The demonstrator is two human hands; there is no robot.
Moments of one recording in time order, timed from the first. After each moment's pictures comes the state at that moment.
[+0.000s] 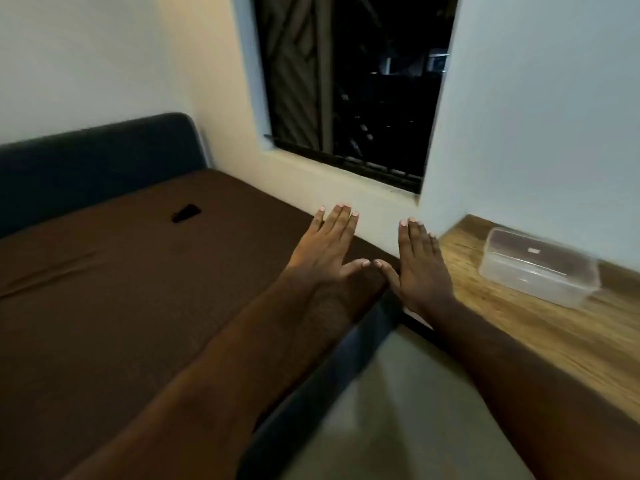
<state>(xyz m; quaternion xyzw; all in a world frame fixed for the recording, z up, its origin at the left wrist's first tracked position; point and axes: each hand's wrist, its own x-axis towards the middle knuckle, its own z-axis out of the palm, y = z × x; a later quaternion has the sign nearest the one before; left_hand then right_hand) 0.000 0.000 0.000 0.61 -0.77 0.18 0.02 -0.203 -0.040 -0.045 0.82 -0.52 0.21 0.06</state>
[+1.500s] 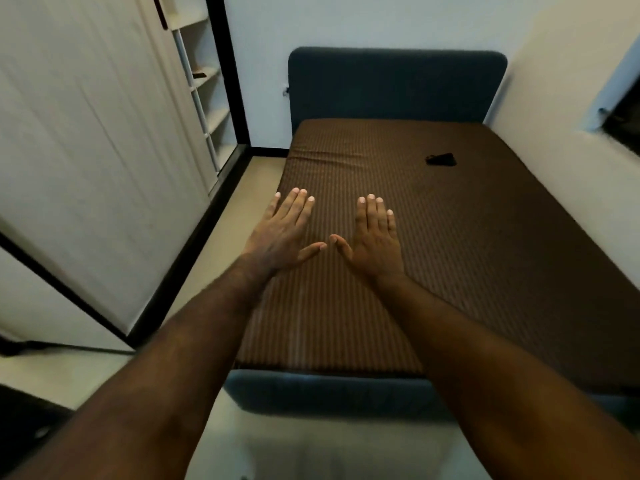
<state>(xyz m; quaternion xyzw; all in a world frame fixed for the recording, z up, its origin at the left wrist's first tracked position) 0.297 0.433 -0.063 0.90 -0.40 0.18 -0.03 0.223 0.244 -0.096 0.98 -0.09 0.18 -0.05</state>
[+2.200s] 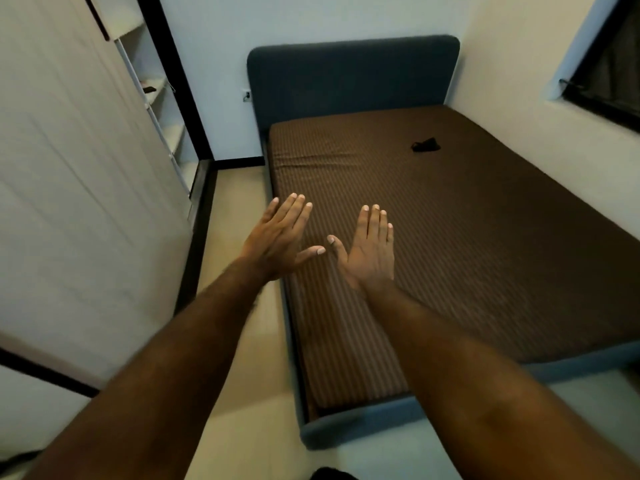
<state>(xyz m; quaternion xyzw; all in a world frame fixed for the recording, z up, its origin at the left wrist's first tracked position) 0.524 0.606 -0.067 0.84 -0.52 0.18 -0.01 0.410 0.450 -0.120 0.93 -0.29 0.19 -0.11</state>
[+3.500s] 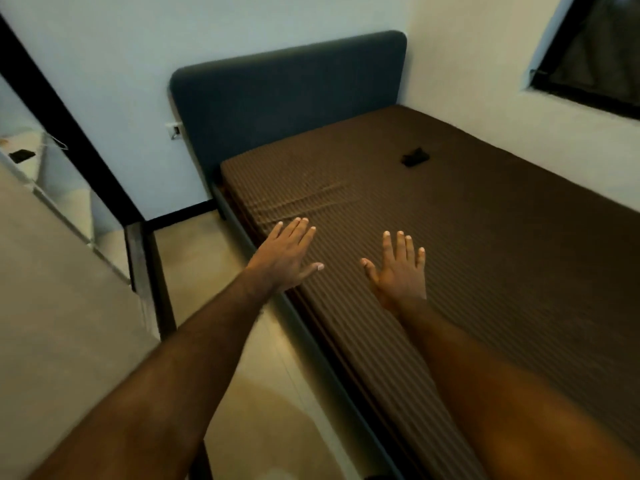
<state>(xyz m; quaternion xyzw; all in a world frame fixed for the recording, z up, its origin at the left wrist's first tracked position) 1.117 0.496 -0.125 0.73 -0.68 0.07 0.00 0.895 0.382 -0.166 0.87 -0.48 0.10 -0.09</state>
